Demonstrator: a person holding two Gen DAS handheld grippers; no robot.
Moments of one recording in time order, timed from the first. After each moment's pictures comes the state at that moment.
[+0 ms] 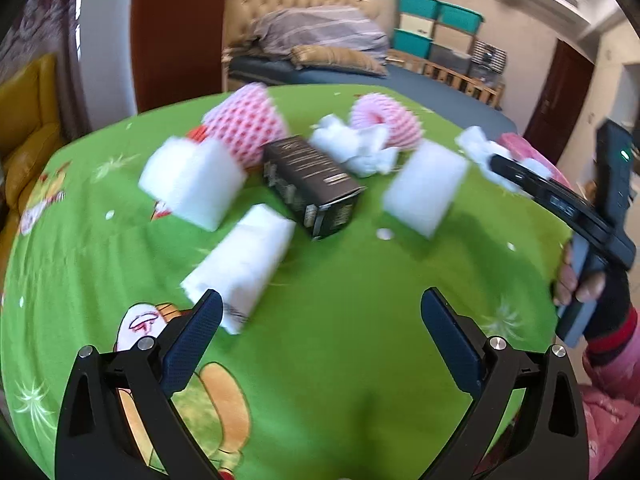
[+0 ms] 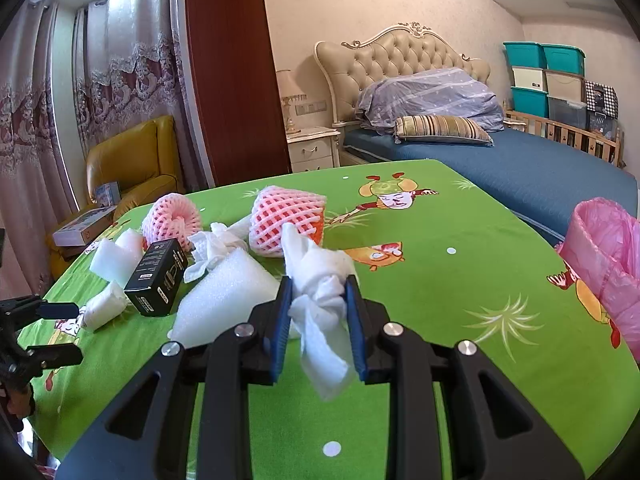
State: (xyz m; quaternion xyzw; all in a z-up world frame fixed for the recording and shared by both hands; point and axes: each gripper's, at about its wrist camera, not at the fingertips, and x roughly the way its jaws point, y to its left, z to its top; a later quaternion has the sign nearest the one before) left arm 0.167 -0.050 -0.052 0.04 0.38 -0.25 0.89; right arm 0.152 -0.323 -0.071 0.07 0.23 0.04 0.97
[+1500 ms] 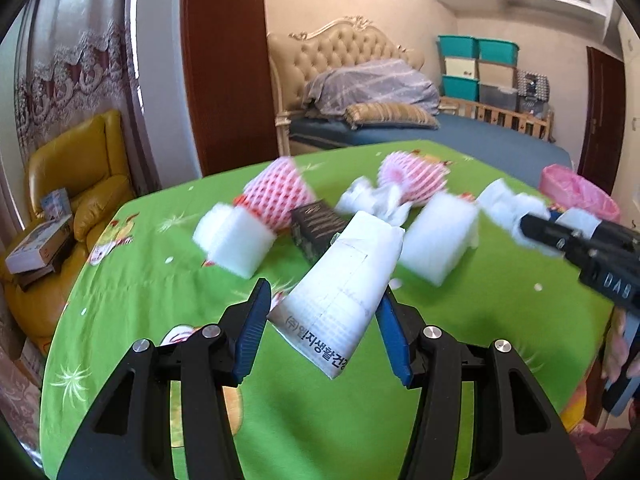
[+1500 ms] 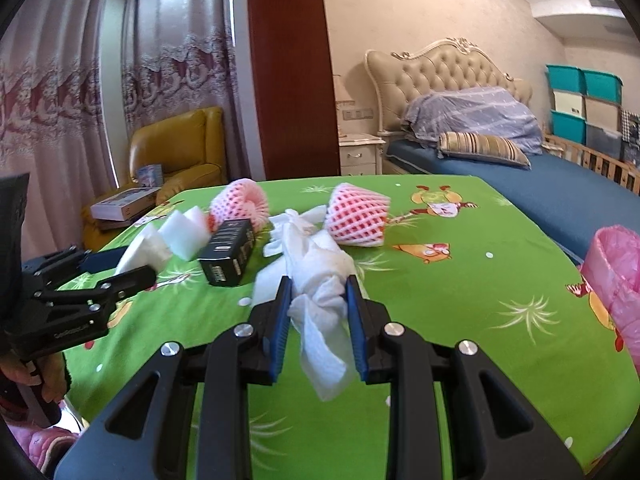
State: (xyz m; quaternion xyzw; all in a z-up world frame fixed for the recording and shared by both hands) left arm 0.125 -0.087 -0.030 0.07 0.26 -0.13 0.95; right arm 0.100 -0.286 -0.059 0.03 0.22 0.12 0.97
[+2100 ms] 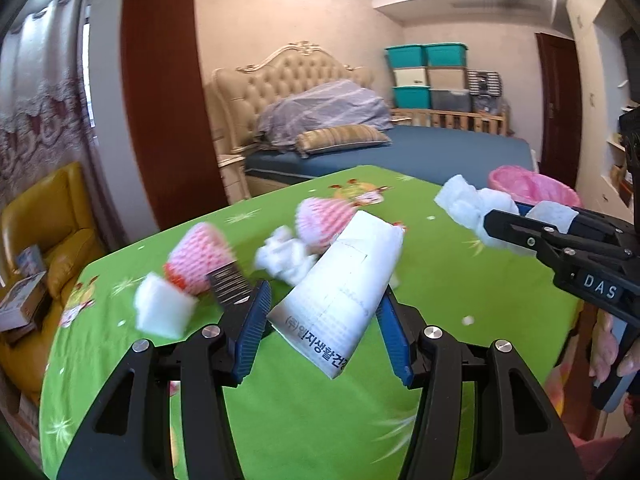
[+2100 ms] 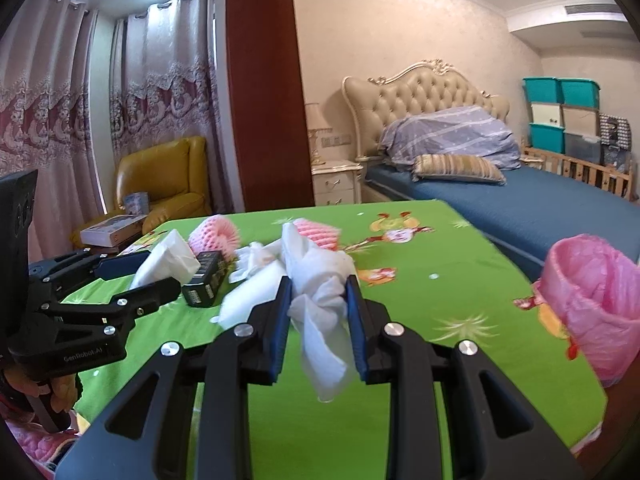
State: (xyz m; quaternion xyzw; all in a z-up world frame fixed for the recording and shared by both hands) left arm 0.115 -0.160 -0.002 0.11 0.22 -0.20 0.95; right arm 0.065 -0.341 -0.035 0.04 0.17 0.08 0.98
